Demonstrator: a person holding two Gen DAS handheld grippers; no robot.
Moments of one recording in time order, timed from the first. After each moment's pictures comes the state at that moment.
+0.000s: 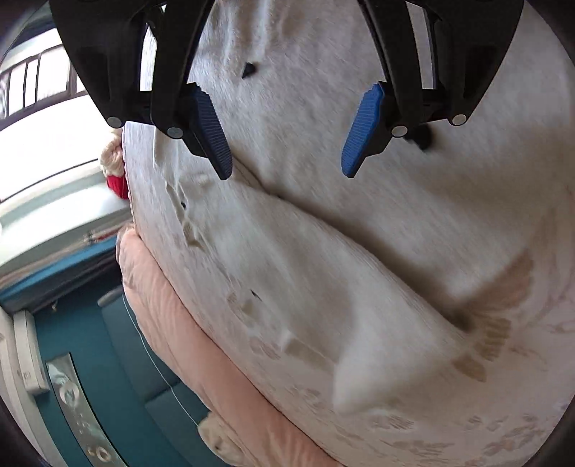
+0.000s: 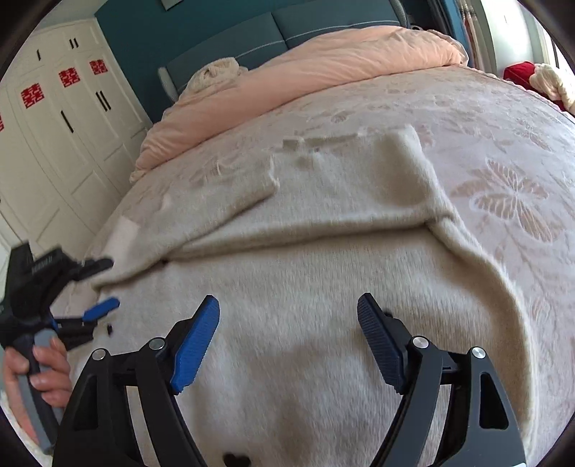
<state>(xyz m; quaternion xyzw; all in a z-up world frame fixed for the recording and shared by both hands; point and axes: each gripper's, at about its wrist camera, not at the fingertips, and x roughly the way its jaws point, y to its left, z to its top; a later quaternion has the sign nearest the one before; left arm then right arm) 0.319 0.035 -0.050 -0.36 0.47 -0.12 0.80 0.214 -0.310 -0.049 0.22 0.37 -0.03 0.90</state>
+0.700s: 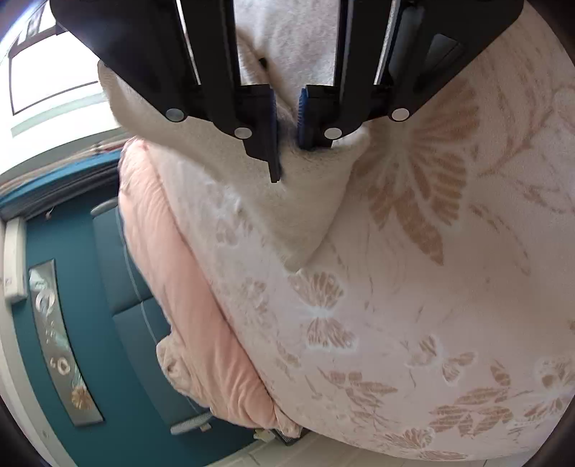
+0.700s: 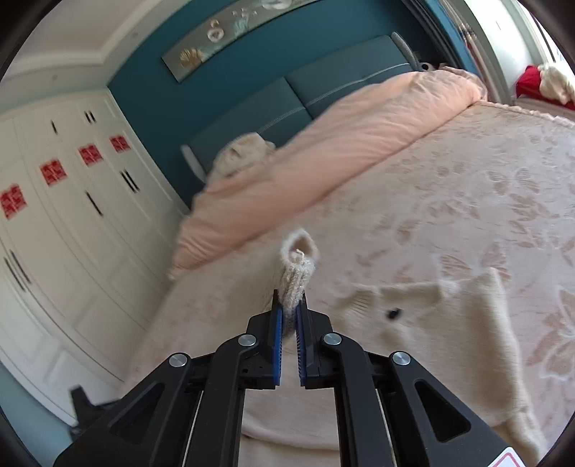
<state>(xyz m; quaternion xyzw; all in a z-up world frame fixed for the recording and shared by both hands) 0.400 0.106 -0.059 -0.42 0.42 -0.04 0.80 0.336 -0.332 0.032 0.27 0.28 -0.02 0.92</state>
